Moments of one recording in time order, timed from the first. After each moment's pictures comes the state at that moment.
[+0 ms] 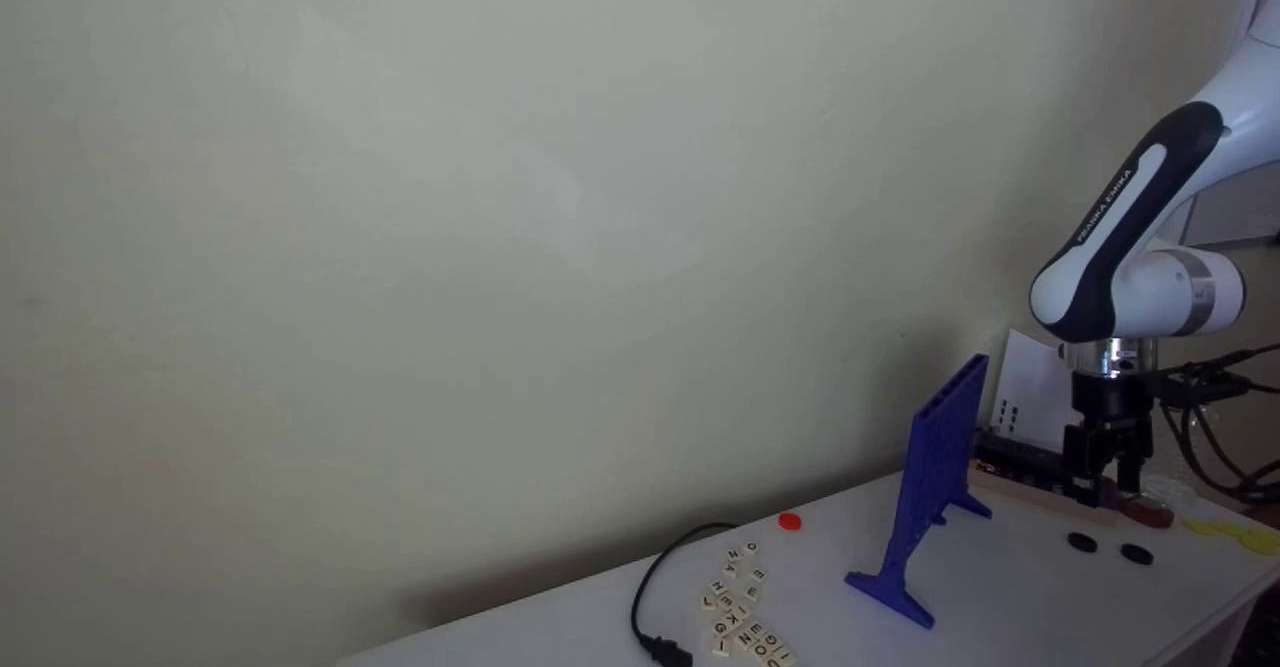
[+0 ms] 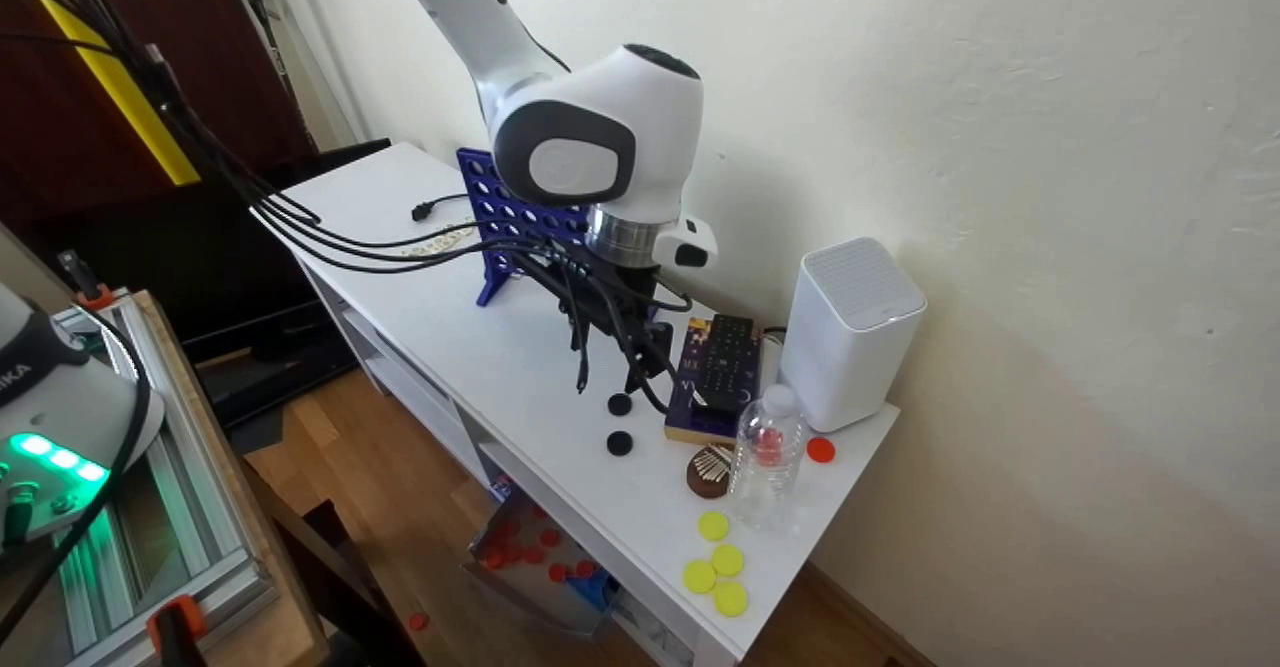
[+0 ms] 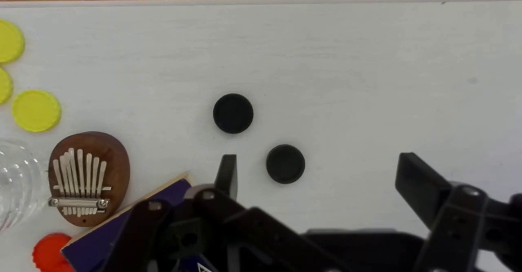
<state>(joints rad) -0.33 0.63 -0.17 -2.08 0.03 2.49 -0.52</state>
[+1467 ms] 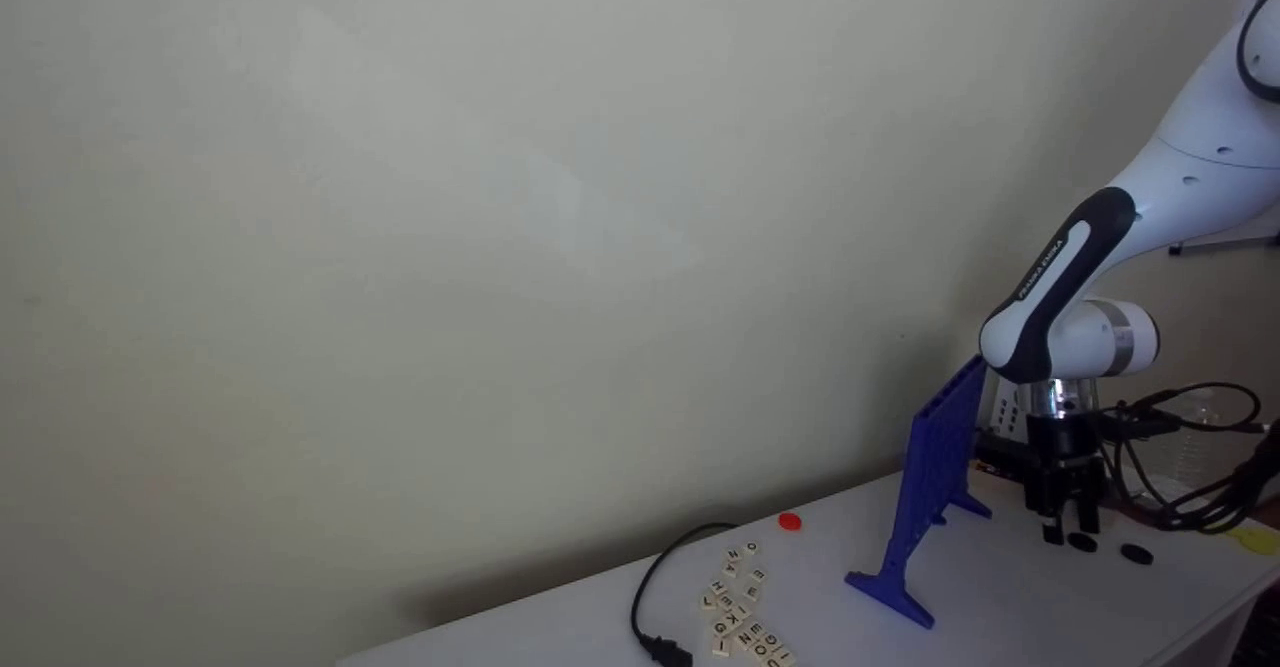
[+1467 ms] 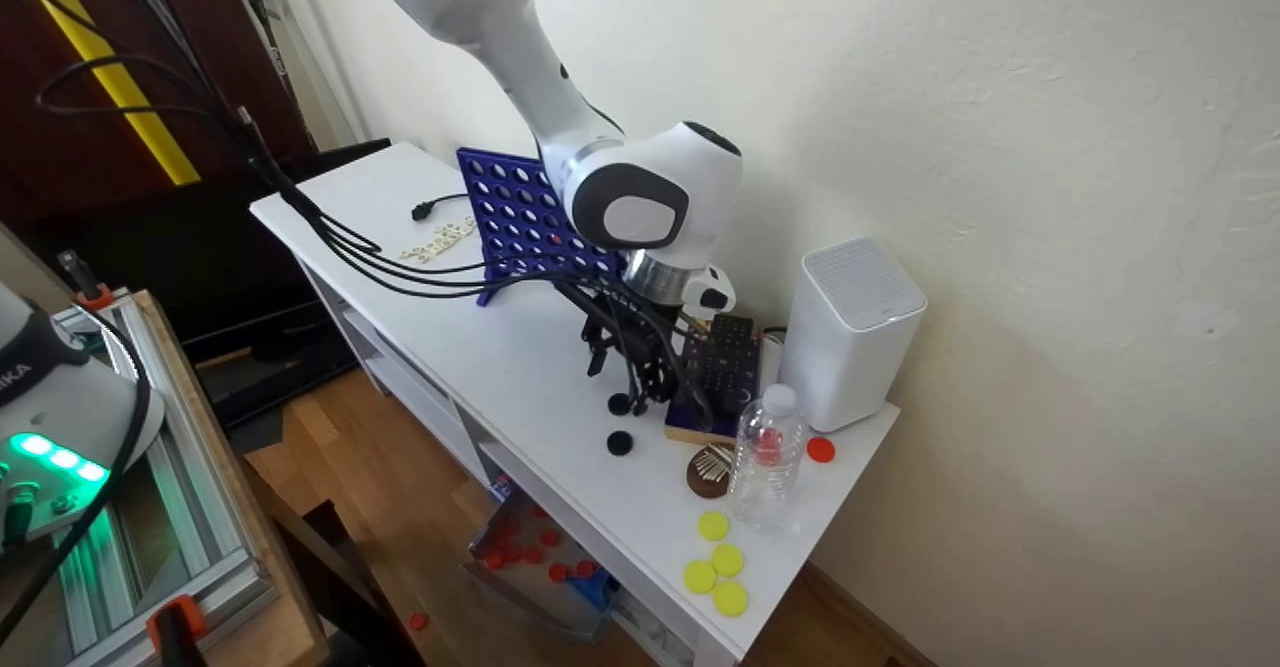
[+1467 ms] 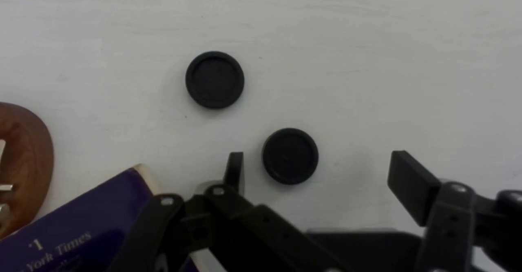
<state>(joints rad) -0.34 0.91 -0.13 -1.78 0.02 2.32 -0.49</state>
